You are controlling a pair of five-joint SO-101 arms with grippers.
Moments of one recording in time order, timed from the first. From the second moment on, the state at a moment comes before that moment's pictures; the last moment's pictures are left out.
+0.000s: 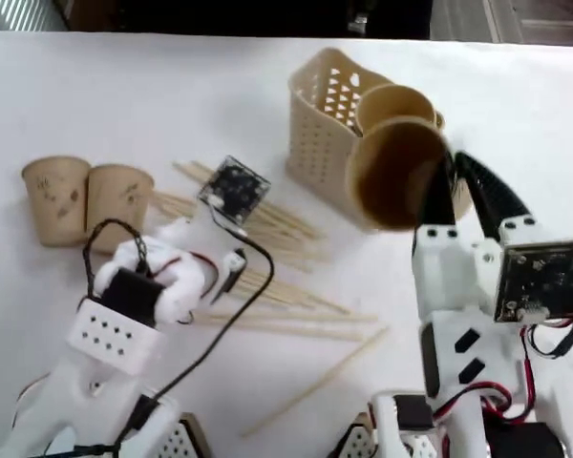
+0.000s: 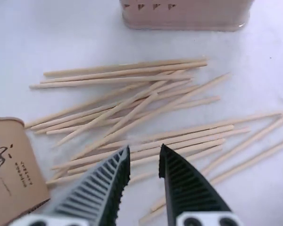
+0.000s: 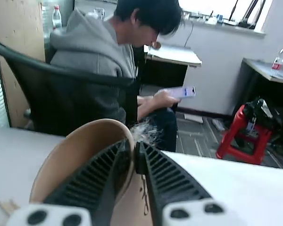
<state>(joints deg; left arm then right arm) 17.5 -49.1 49.8 63.6 -12.4 -2.6 -69.0 18.8 61.7 9.0</state>
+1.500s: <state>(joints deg) 9.9 -49.1 52.3 59.7 -12.3 -0.9 -28.5 15.1 30.2 -0.3</state>
